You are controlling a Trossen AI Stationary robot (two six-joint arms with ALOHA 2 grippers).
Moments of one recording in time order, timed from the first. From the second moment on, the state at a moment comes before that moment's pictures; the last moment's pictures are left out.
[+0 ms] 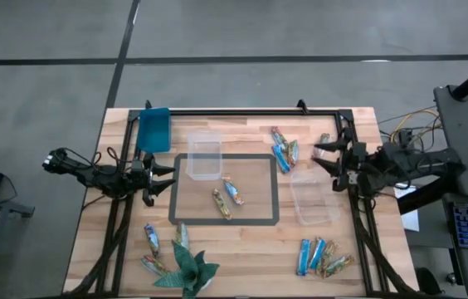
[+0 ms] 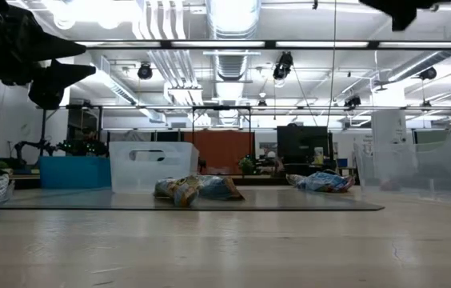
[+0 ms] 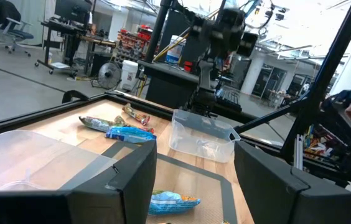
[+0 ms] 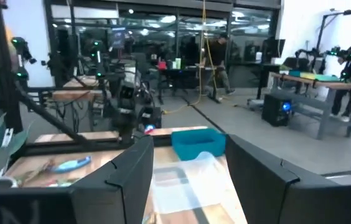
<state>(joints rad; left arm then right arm) -0.37 0.02 0.01 0.06 -0.54 -0.26 0.17 0.40 0.54 -0.06 0.39 -0.03</state>
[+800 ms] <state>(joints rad) -0.37 0.02 0.01 0.06 -0.54 -0.26 -0.14 0.98 1.20 -0.75 0.79 0.32</state>
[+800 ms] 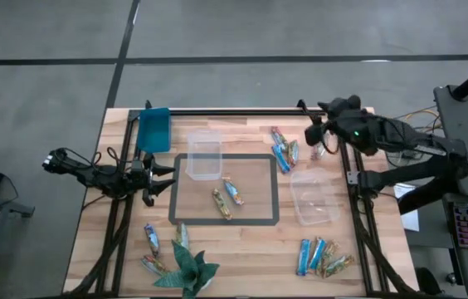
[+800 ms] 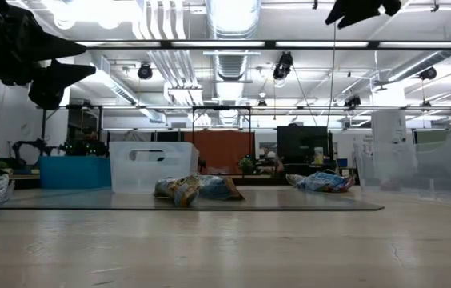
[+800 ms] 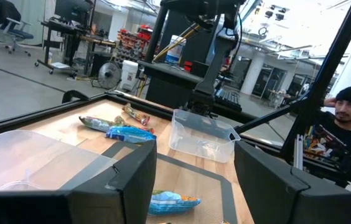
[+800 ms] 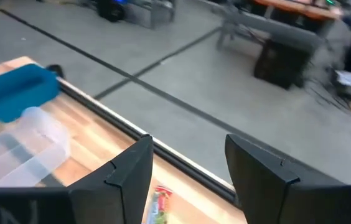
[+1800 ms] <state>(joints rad) -0.37 0.02 0.01 0.06 -0.54 -0.26 -0.49 1.56 1.48 -1.00 0.41 0.48</state>
